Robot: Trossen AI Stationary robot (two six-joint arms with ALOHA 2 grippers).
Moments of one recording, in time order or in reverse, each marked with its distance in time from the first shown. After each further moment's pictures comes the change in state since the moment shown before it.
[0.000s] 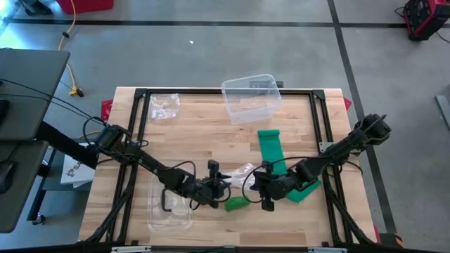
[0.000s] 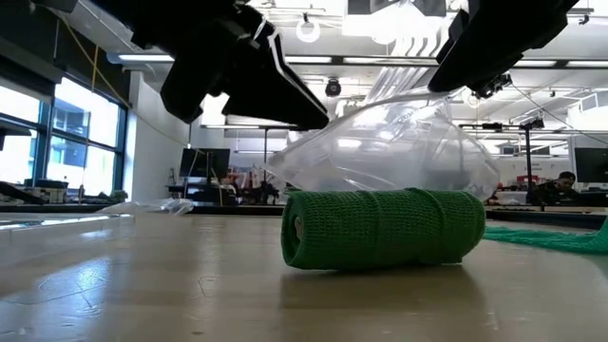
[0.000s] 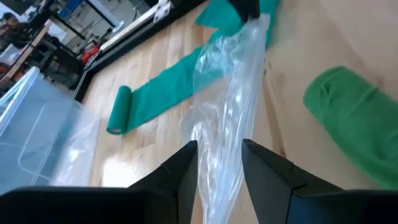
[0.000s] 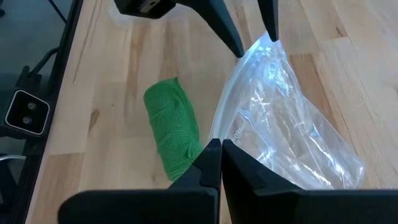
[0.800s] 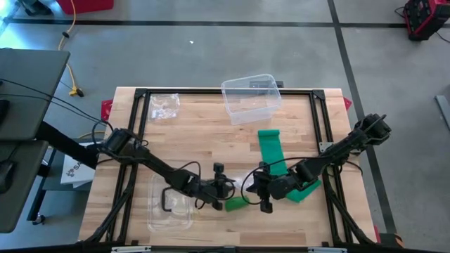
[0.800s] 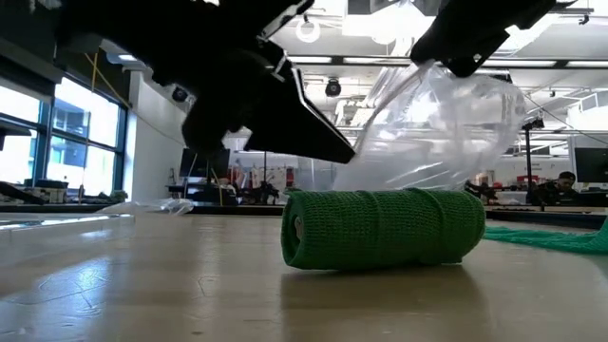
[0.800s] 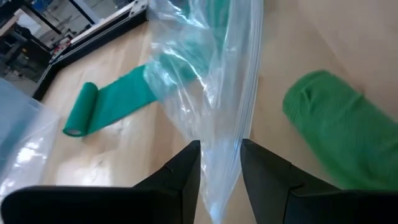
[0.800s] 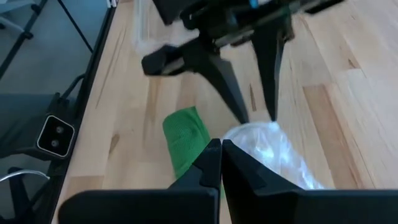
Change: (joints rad) left arm 0.032 0.100 0.000 0.140 0.112 -0.045; right arm 0.000 0.000 0.002 0.109 -0.003 -0.042
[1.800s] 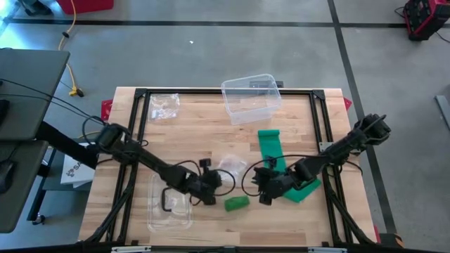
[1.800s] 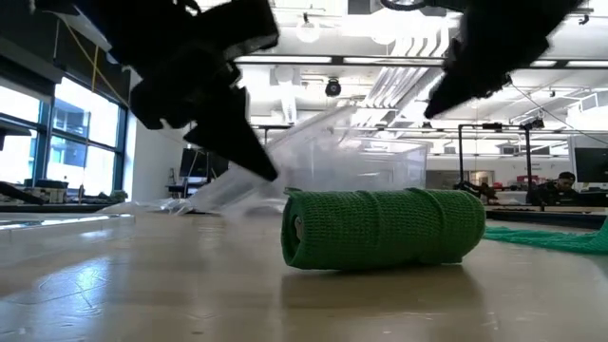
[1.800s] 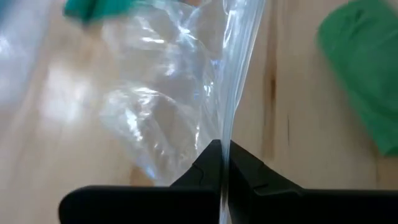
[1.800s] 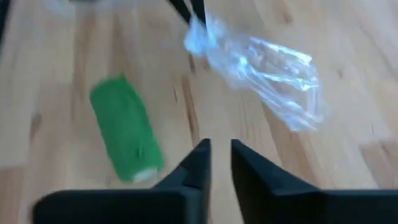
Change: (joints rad) left arm -0.001 -0.111 0.026 -0.501 0.026 -0.460; right arm -0.019 0.005 -0.001 -0.201 0.109 0.104
